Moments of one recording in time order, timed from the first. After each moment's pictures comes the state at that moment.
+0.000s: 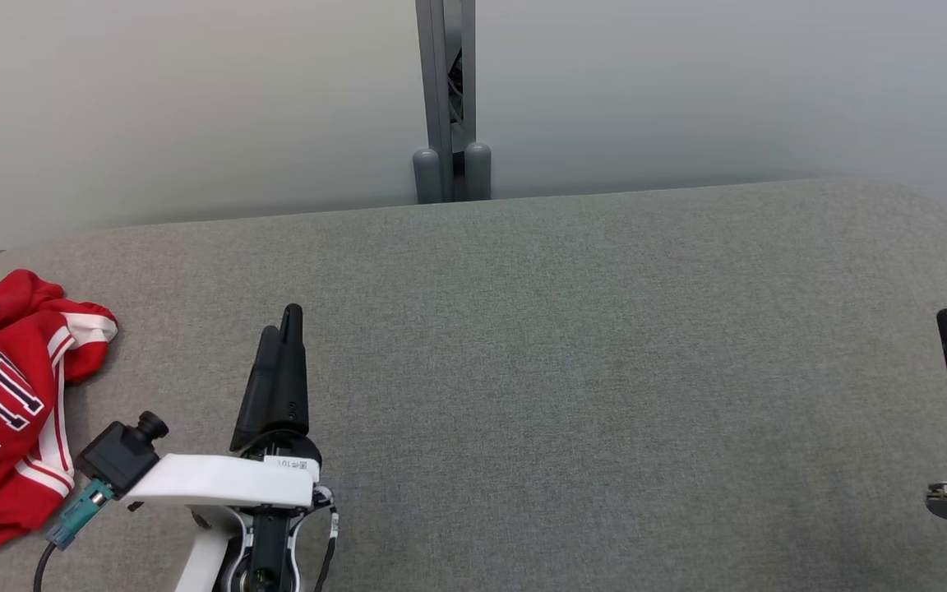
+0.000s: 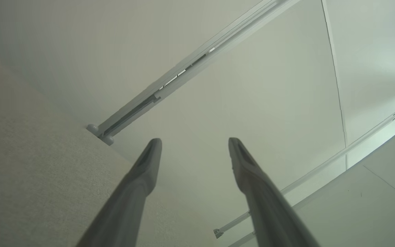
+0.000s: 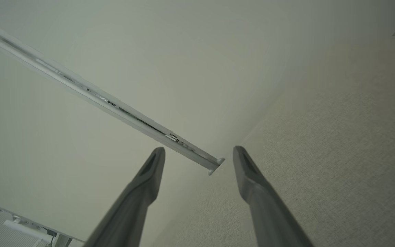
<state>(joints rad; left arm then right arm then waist) -0.17 0.05 -0.23 0.20 -1.16 -0.12 -0.24 -0.15 -0.10 -0.28 0.18 1.11 0.13 0.18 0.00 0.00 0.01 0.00</state>
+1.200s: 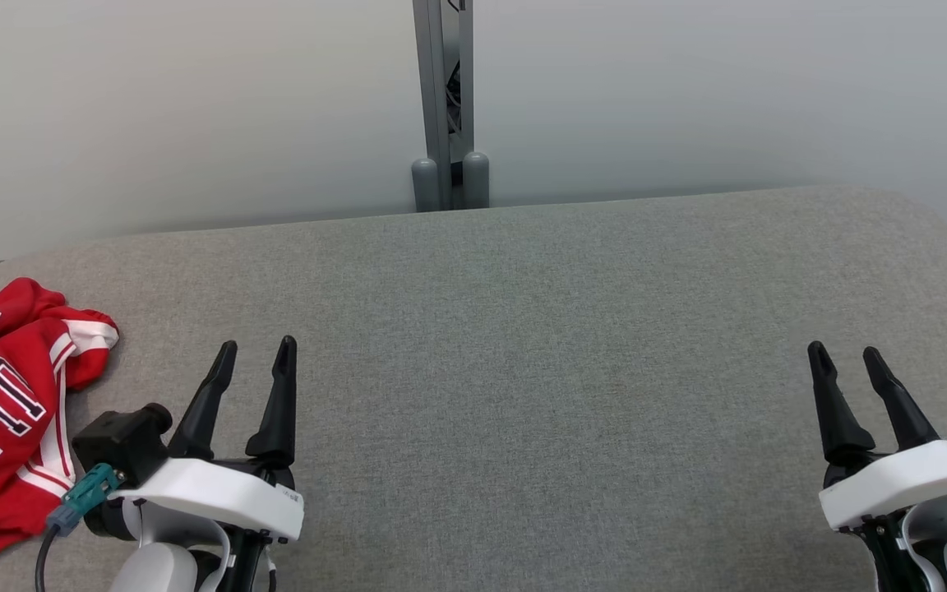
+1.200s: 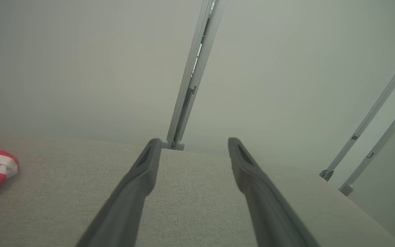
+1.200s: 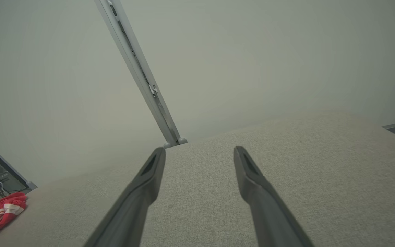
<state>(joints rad) -0.13 0.15 -0.19 0.15 -0.57 0.01 -0.13 -0.13 -0.13 -0.02 0.21 0.49 0.13 -0.04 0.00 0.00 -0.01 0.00</state>
